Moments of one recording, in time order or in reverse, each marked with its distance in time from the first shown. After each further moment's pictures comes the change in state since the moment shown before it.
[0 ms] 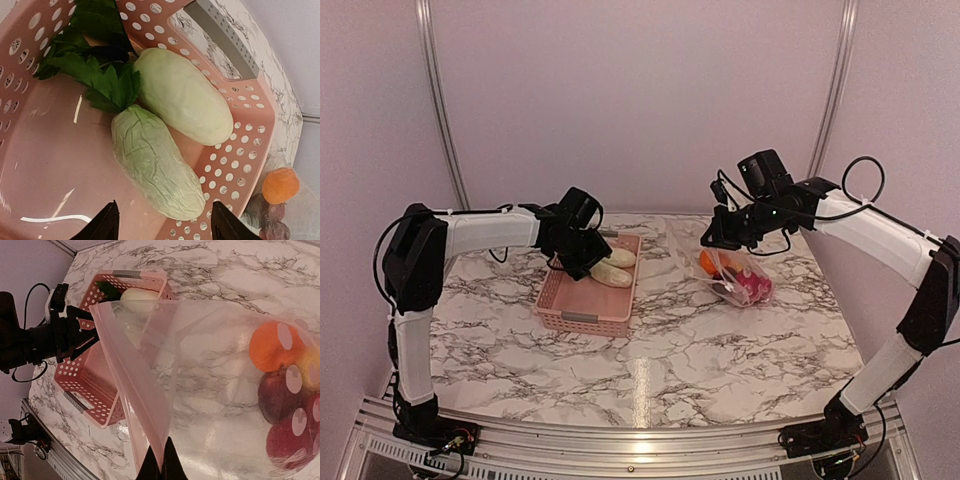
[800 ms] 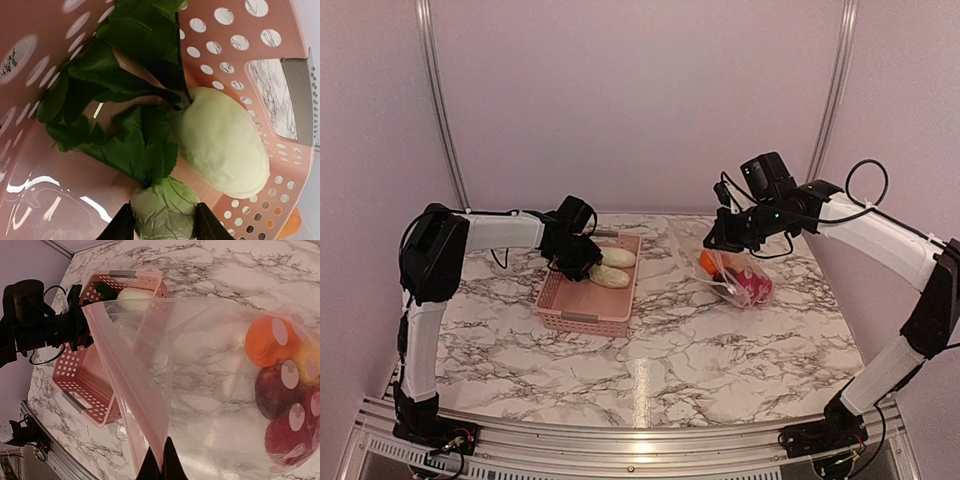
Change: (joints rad) left arm 0.072 0.142 0.050 0.038 0.051 -0.091; right arm 0.000 -0.026 -0.032 0.009 0.015 0.015
